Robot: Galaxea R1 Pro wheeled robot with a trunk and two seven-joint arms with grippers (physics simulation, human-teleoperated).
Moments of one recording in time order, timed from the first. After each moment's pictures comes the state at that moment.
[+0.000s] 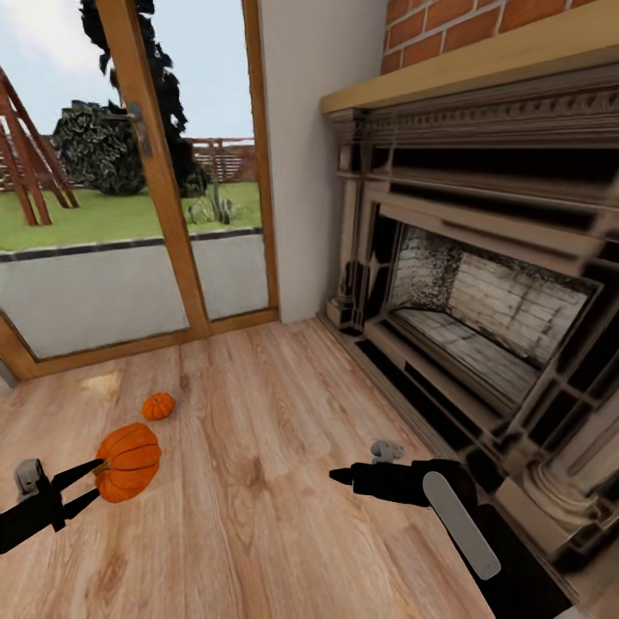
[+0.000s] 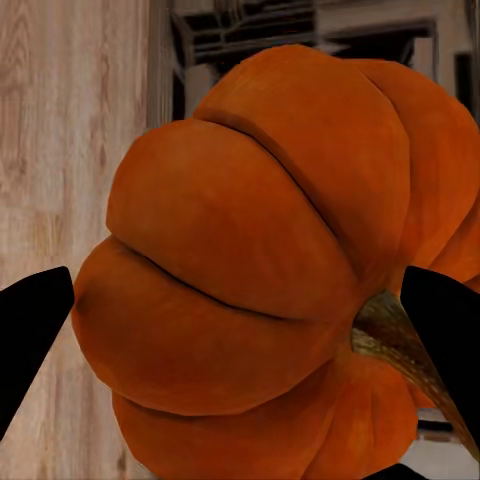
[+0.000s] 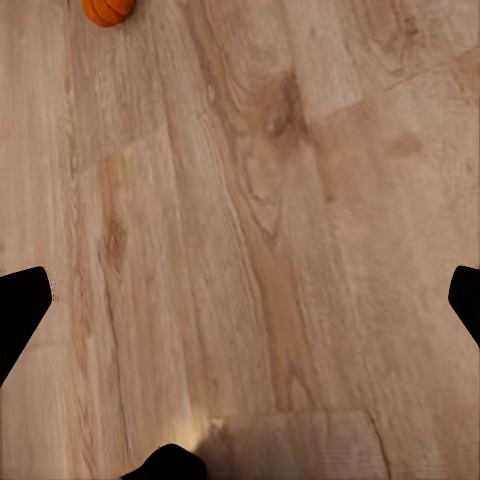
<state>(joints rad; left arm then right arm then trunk) -0.45 0.67 -0.11 -0.46 1.20 0.79 -1.12 -0.41 -0.13 0.32 -1.39 -0.85 0.95 -0.09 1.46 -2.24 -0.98</state>
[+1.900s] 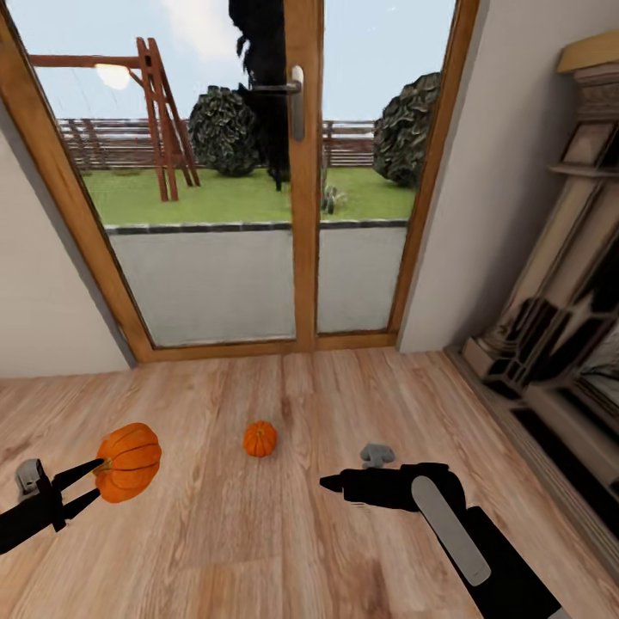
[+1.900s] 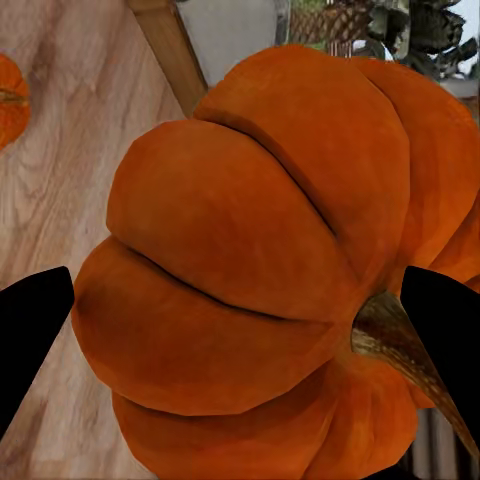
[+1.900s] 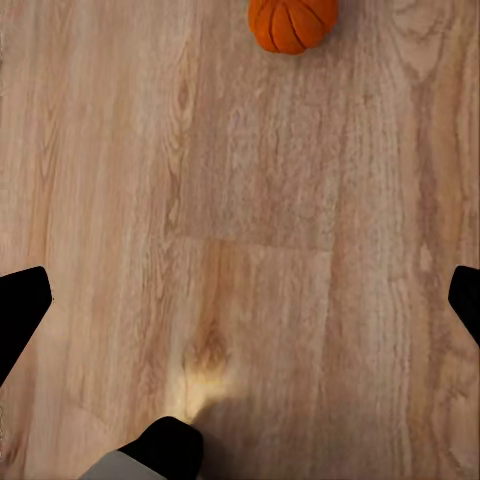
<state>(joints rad) -0.45 0.67 -0.11 -0.46 1.20 0.79 -1.12 -0.41 -0.11 0.37 -1.39 -0.84 0.94 -0.12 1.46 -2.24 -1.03</state>
